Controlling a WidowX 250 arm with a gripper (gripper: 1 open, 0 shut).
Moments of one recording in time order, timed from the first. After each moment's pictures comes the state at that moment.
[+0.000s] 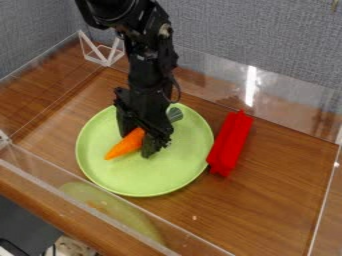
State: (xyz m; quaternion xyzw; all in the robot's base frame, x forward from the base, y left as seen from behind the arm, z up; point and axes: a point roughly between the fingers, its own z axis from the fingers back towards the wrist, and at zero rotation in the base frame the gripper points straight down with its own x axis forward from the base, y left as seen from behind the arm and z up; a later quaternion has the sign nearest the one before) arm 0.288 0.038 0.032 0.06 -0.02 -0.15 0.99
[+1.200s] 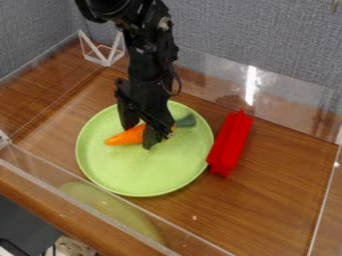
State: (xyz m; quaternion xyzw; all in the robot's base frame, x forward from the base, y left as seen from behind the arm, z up) arm 0.295 0.040 0.039 0.07 -0.04 -0.15 0.99
